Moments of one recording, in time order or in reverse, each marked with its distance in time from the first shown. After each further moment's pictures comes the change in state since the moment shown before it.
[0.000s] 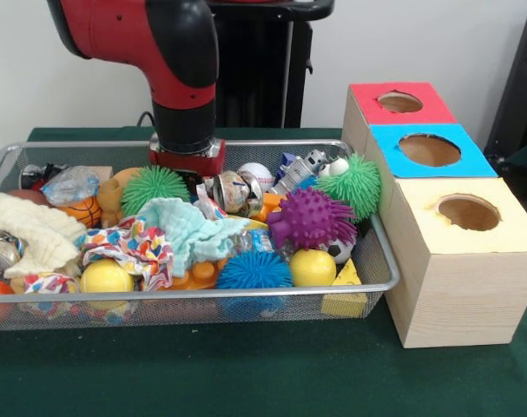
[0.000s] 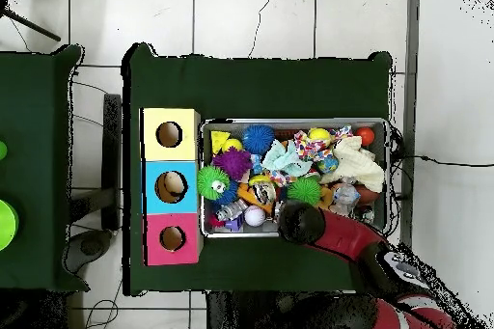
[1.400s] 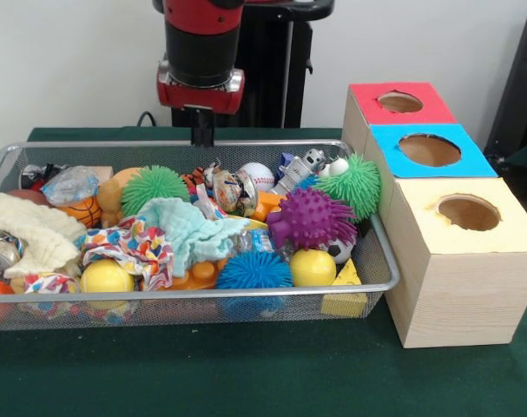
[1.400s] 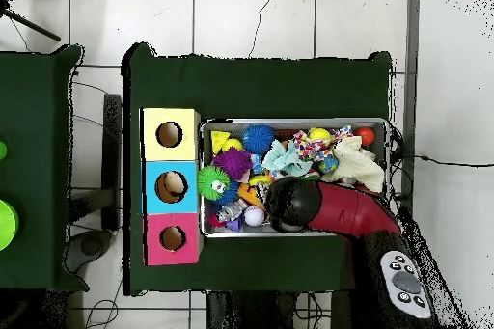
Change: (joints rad) arm 0.140 -0.245 -0.039 -0.069 -0.002 0.428 0.000
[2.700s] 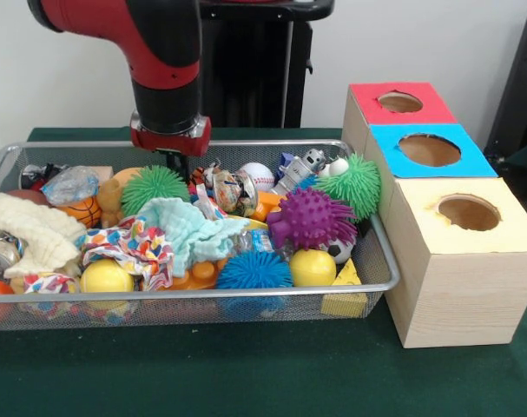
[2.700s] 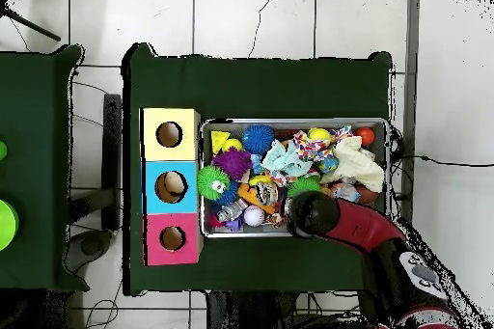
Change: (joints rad) arm -0.138 0.166 0.027 0.021 -0.003 -0.200 0.000
